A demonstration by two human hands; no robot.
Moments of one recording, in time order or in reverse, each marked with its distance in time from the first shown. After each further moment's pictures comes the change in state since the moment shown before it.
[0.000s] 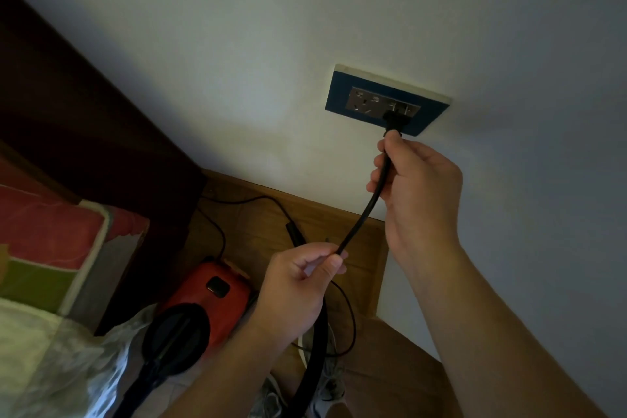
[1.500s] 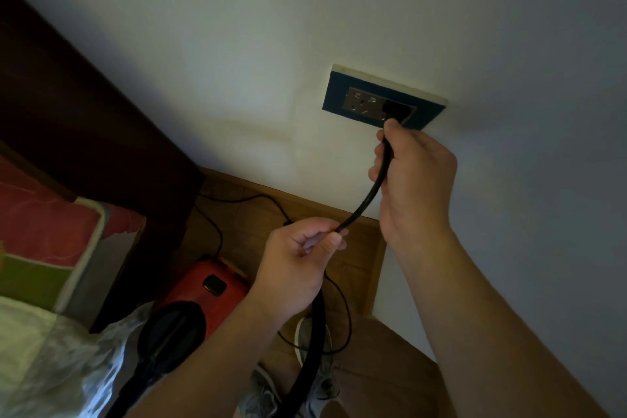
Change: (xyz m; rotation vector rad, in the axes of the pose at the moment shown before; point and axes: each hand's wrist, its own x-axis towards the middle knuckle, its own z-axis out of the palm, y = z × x) left_hand 0.019 0.018 0.000 -0.031 -0.005 0.143; right_hand 0.015 -0.002 0.007 -0.034 0.052 -0.039
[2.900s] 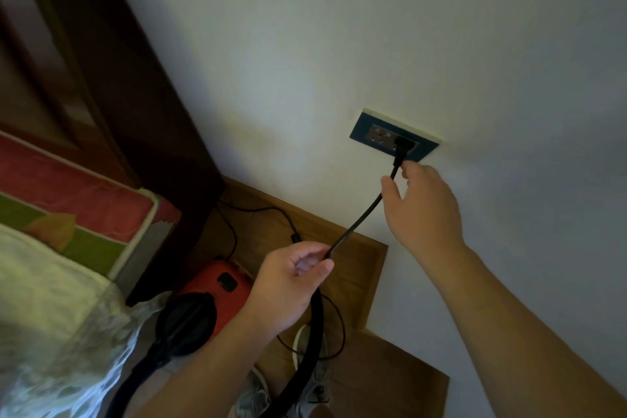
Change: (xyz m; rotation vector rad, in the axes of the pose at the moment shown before) left_hand -0.065 0.038 -0.037 0.044 -0.015 -0.190; right_hand -0.031 -0.023 -0.031 -1.261 -0.221 -0.466
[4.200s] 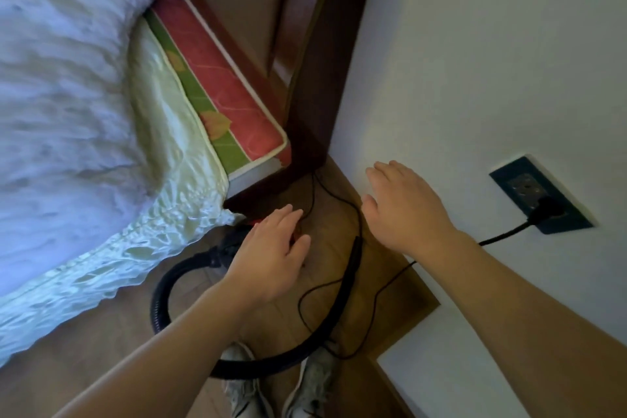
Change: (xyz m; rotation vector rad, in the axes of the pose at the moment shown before) left_hand -0.102 -0.020 -0.063 0.550 0.508 -0.287; right_hand -0.032 -0.121 0.050 -0.483 -0.443 -0.922
